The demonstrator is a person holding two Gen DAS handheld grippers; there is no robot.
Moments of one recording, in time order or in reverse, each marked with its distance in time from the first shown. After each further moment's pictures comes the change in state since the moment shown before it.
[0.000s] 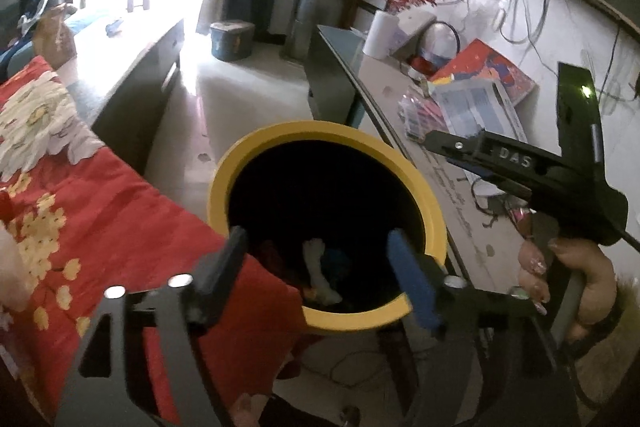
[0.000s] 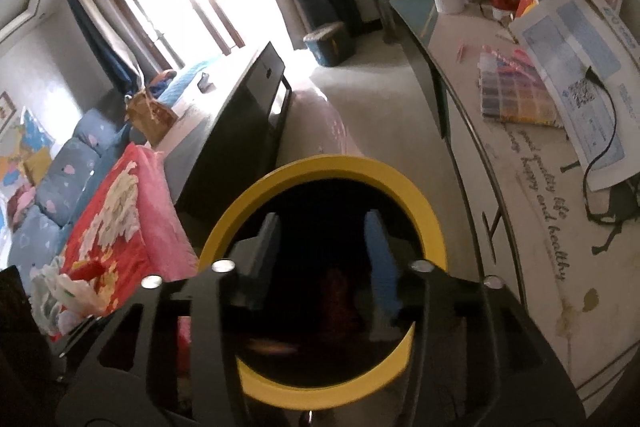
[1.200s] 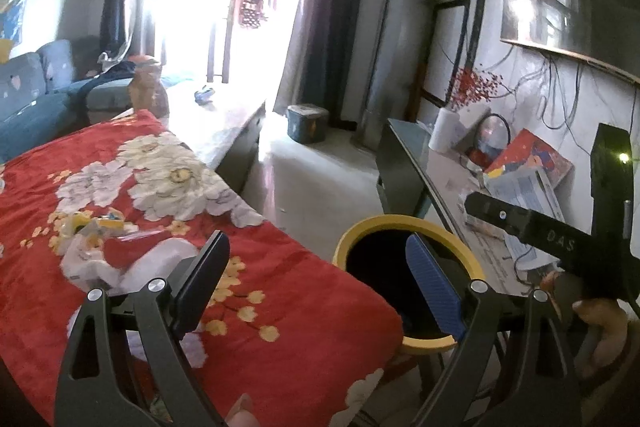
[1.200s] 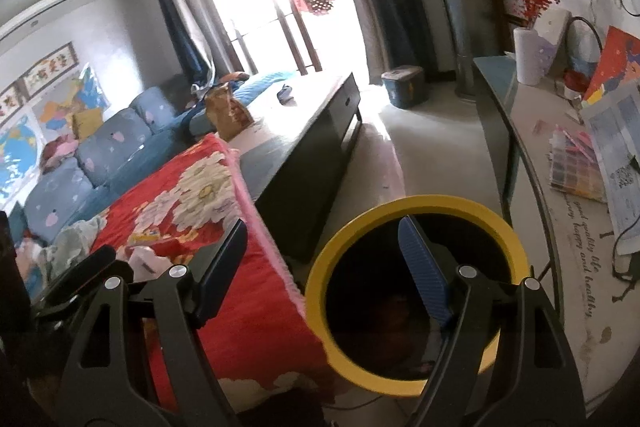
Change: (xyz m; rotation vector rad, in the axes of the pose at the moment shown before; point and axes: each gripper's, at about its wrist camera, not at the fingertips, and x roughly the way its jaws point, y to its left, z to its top) left arm -0.139 0.050 -0.003 -0.074 -0.321 0.234; right arm -0.052 0.109 -0.018 -0.232 -0.106 0.179
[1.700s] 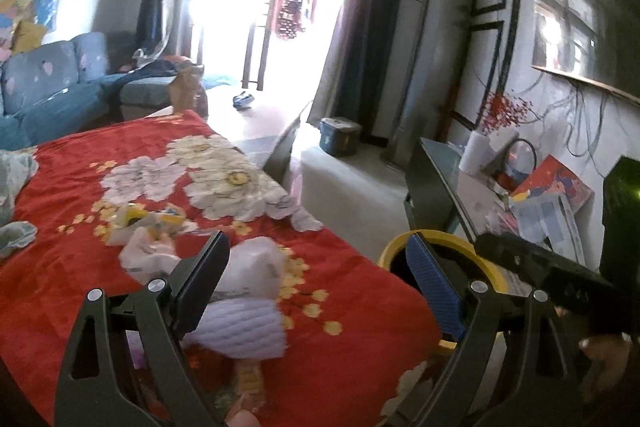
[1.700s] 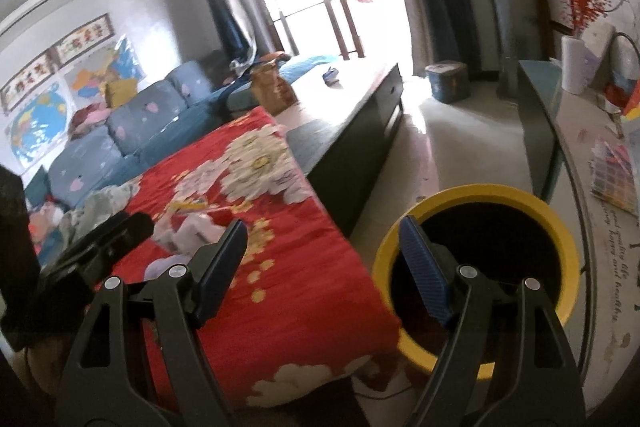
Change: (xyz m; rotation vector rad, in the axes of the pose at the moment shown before) left arm -0.032 0.052 0.000 -0.083 -0.047 0.097; right arm 0.003 0.061 -0.021 -0.100 0.060 0.115
